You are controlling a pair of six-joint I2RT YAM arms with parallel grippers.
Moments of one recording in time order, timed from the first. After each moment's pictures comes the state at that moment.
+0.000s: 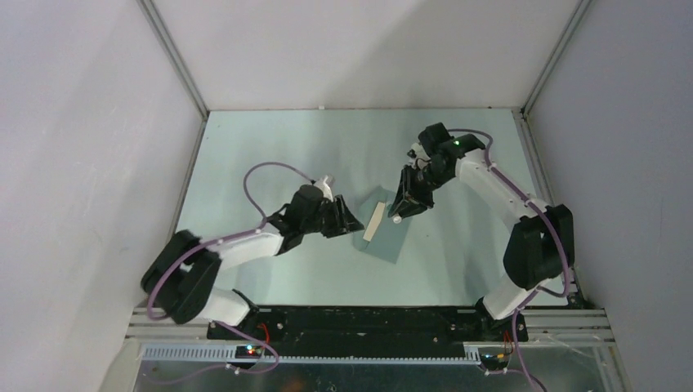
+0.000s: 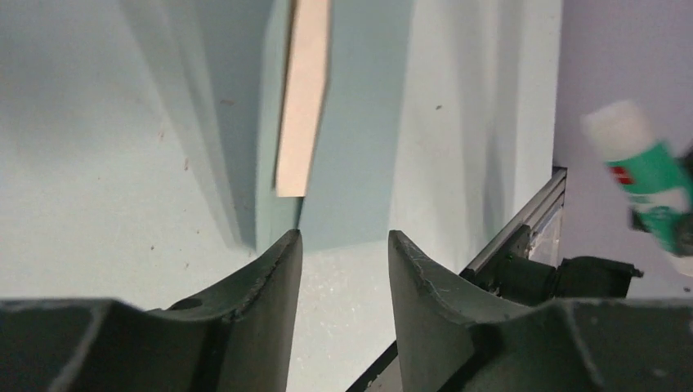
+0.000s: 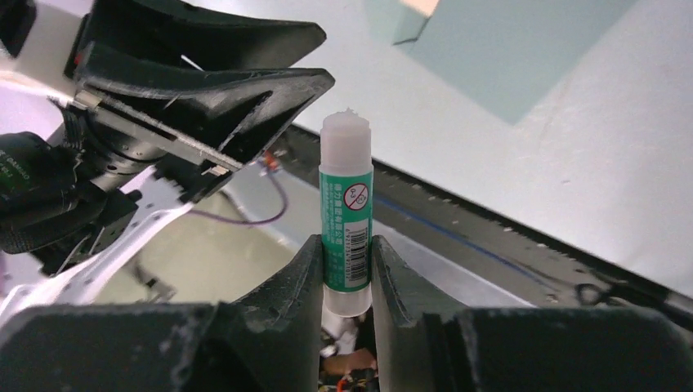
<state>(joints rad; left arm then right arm) -0.65 1.46 0.61 0.21 0.28 -0.89 0.42 1.68 1.46 -1.11 -0.58 0.59</state>
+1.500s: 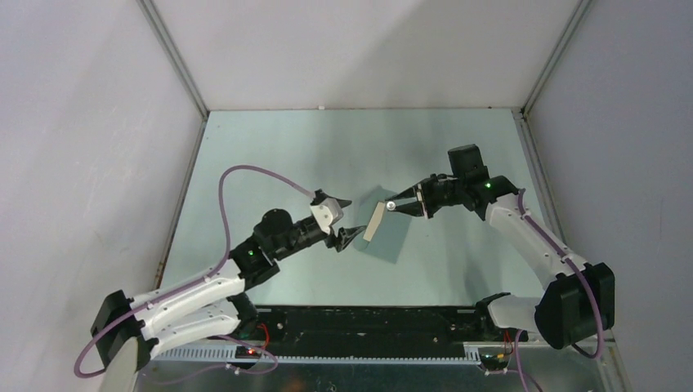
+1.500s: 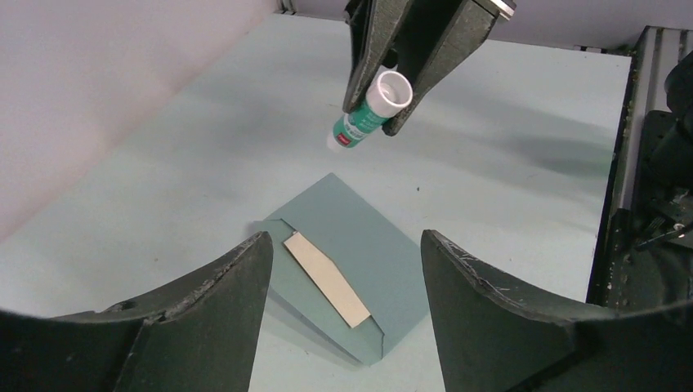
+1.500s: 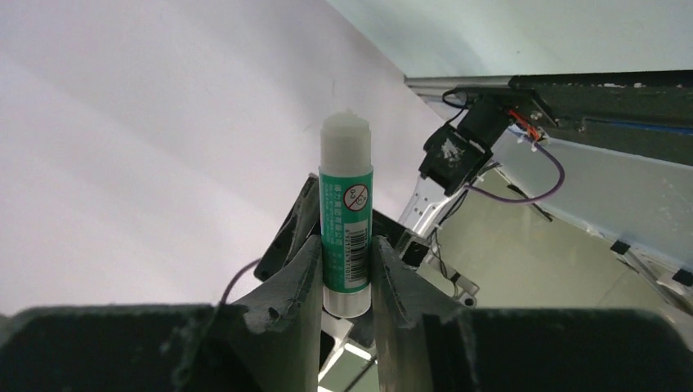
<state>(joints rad) -0.89 0.89 0.53 0.33 0.17 0.15 0.34 1.27 1.00 -0.61 -0.80 1.65</state>
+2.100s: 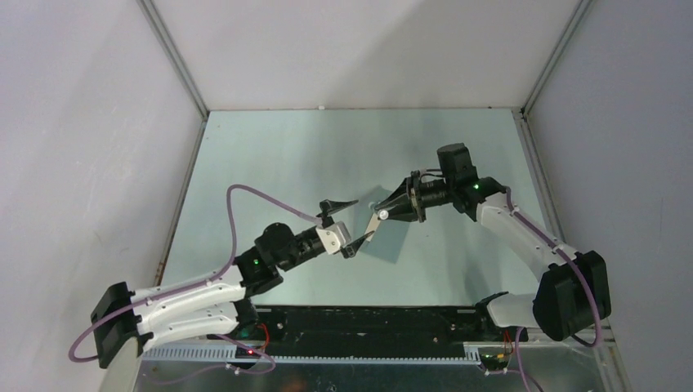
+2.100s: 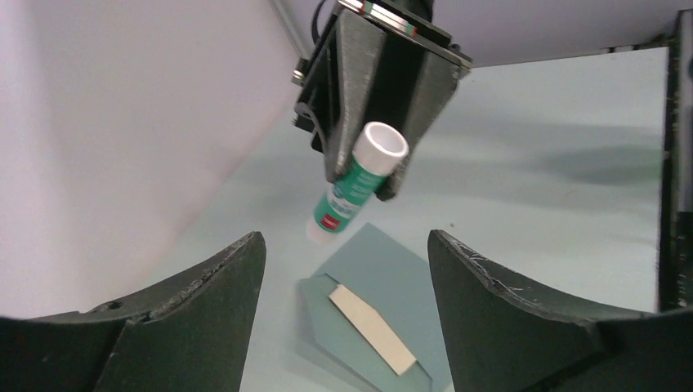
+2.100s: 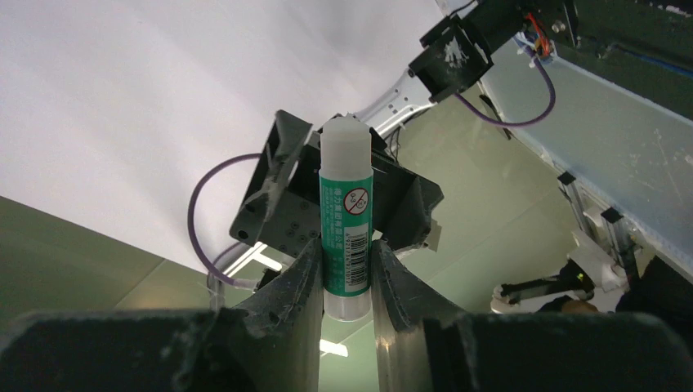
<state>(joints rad) -1.04 0.88 0.49 0.47 0.07 0.38 0.40 1.32 0.98 -0.39 -1.12 1.54</state>
